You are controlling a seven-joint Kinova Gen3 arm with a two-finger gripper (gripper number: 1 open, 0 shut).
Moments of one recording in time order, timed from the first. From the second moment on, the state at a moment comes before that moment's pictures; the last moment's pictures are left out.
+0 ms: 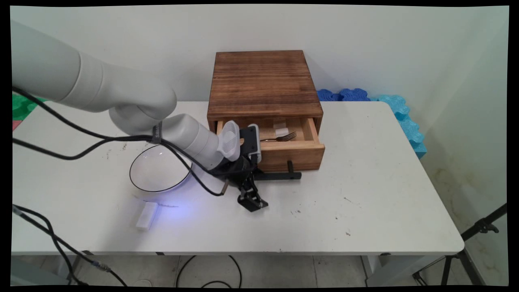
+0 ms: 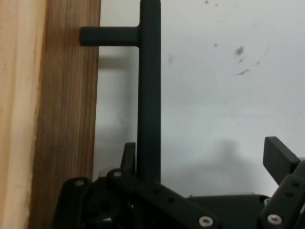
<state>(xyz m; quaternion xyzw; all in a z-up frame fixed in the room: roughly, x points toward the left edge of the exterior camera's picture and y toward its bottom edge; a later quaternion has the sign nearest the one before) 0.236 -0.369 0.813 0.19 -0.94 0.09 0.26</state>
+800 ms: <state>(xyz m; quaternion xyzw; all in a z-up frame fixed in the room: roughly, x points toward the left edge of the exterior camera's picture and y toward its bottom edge) 0.230 -0.327 0.815 0.18 -0.94 0.08 0.27</state>
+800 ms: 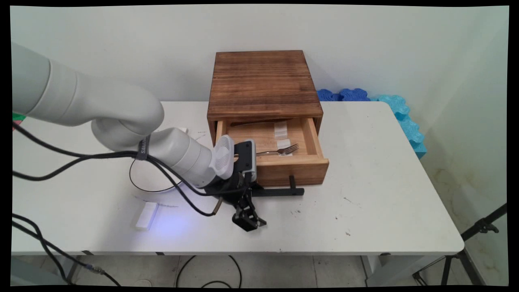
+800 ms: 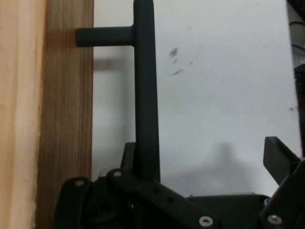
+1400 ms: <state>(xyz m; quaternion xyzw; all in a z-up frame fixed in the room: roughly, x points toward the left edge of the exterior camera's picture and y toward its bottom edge) 0.227 -0.298 0.812 0.17 -0.94 0.06 0.28</state>
